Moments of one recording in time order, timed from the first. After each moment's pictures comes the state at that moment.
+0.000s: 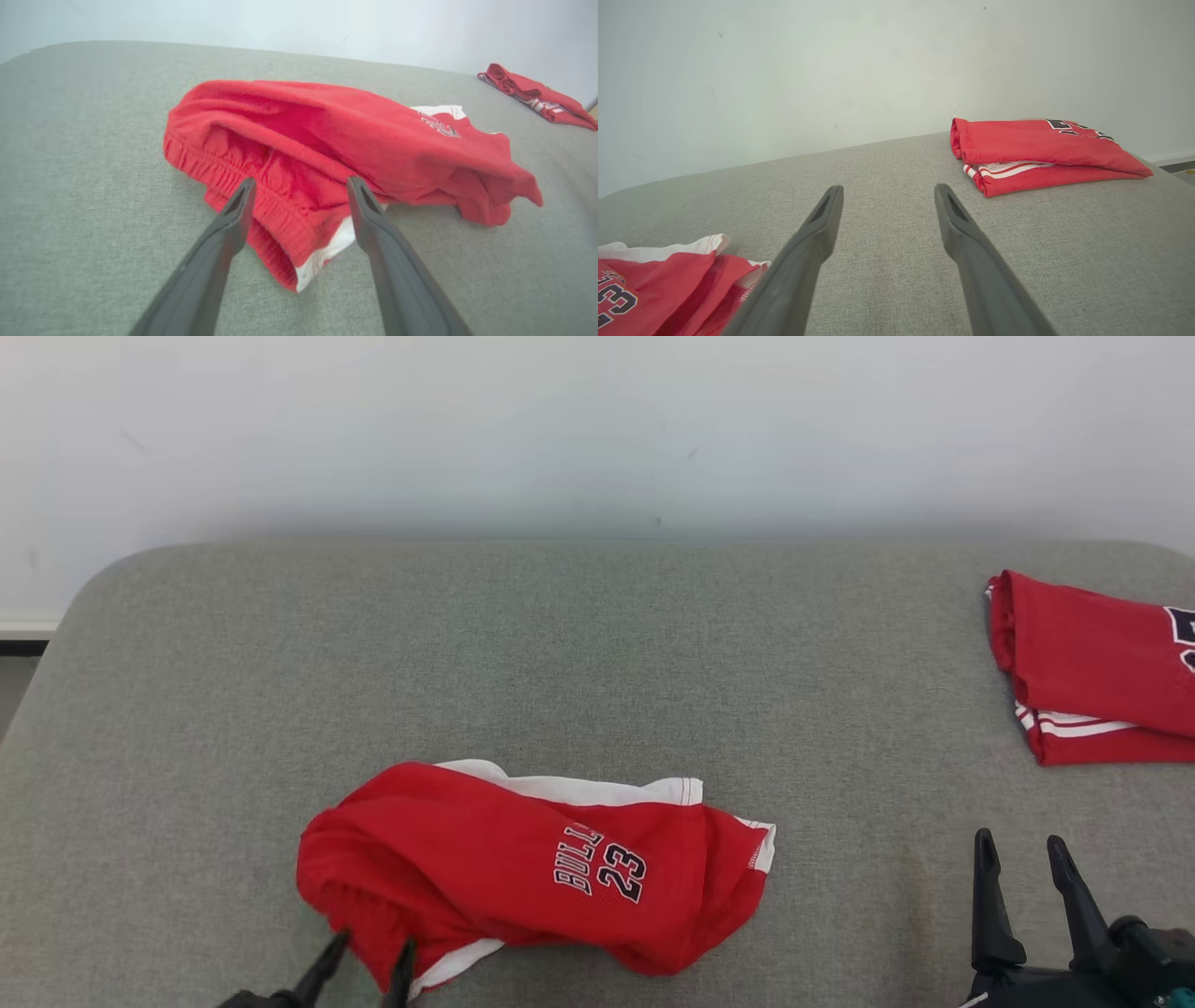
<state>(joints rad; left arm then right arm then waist) -0.05 0.37 -0.44 0.29 -0.56 -0.07 -0.26 0.01 -0.05 -0.13 0.18 0.20 0.13 -0.22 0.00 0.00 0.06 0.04</state>
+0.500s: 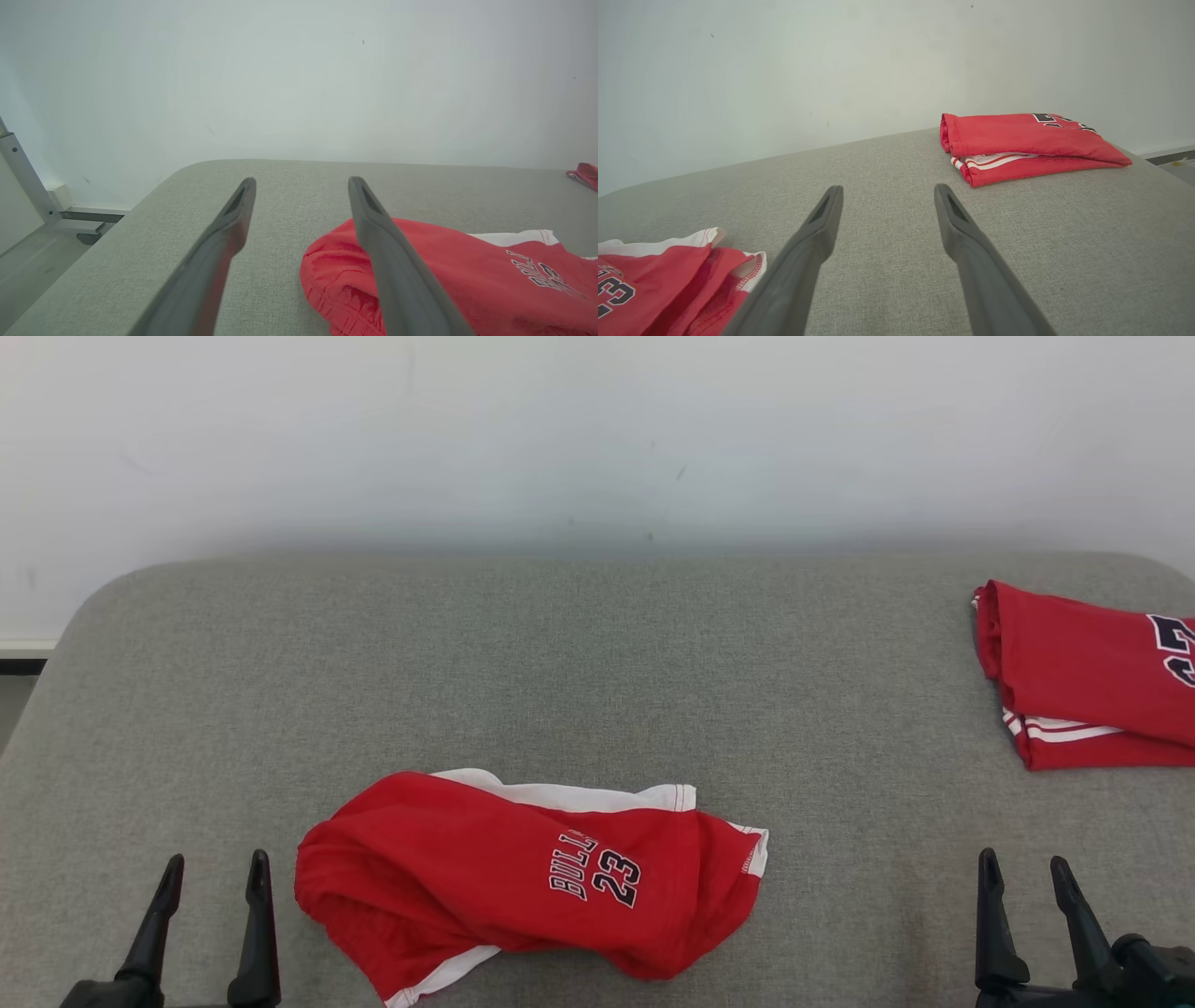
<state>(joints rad) 0.03 0.27 -0.06 0.06 -0.34 -0.01 -0.26 0.04 -0.05 -0.13 0.18 0.21 0.13 -0.22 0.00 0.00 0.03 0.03</state>
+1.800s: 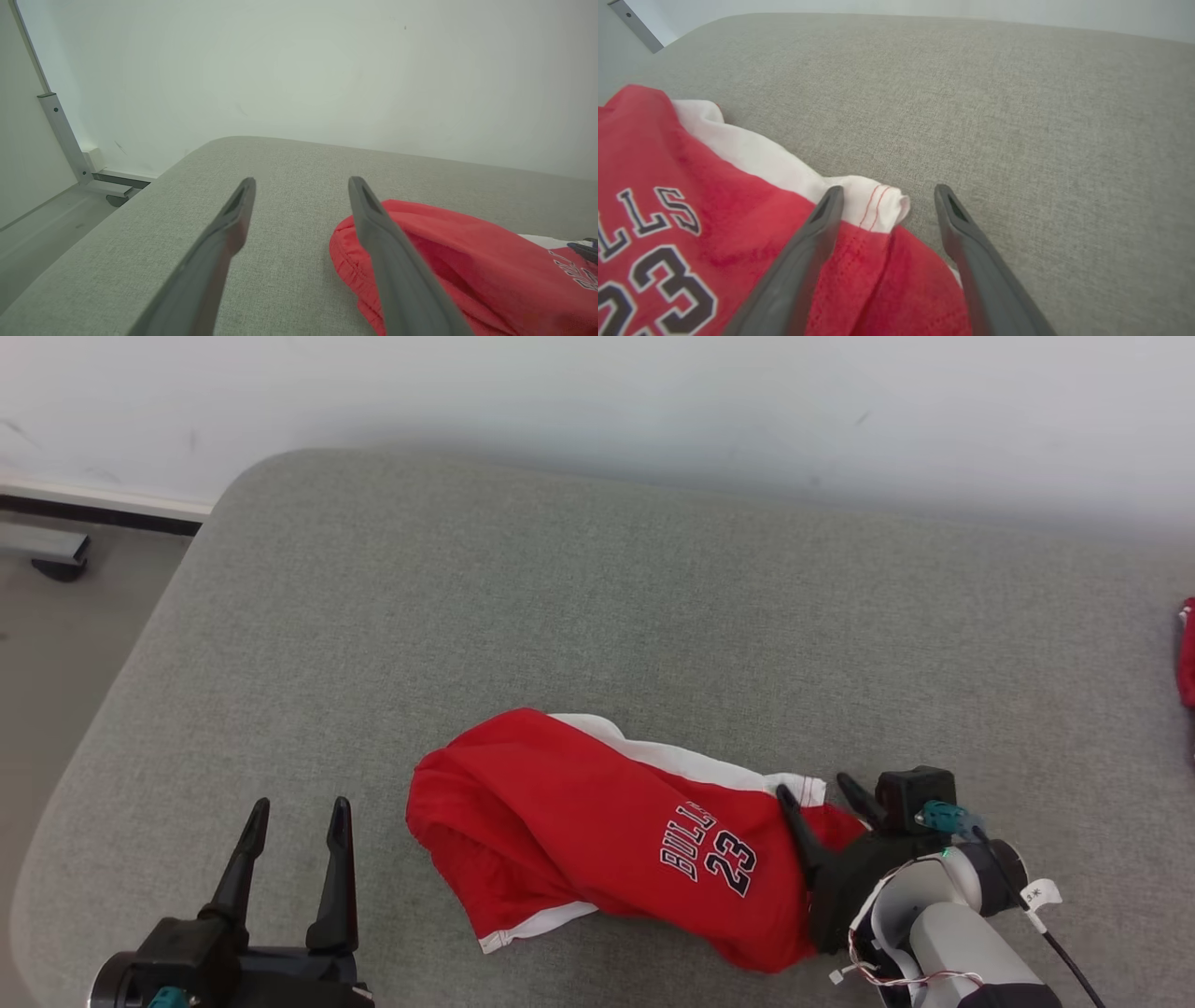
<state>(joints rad) -0.09 0.12 -0.03 0.15 -0.24 -0.13 -0.26 -0.46 -0.09 0.21 0.76 0.22 0.13 -0.06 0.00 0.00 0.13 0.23</state>
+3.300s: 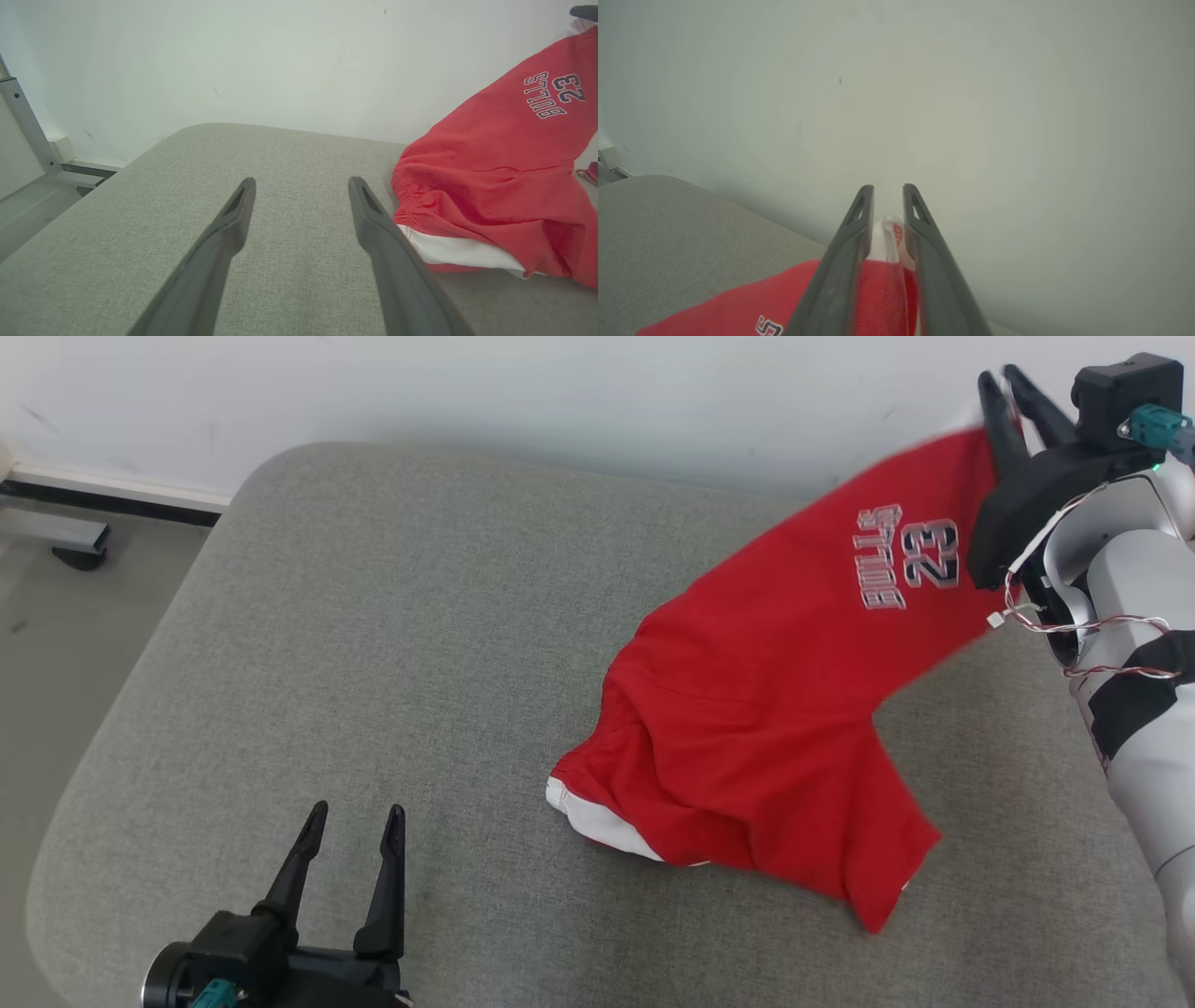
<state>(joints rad) -0.11 0.13 -0.13 0.18 -0.27 -0.13 -0.26 -1.11 -0.31 0.33 1.01 0.23 0.13 -0.11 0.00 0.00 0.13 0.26</state>
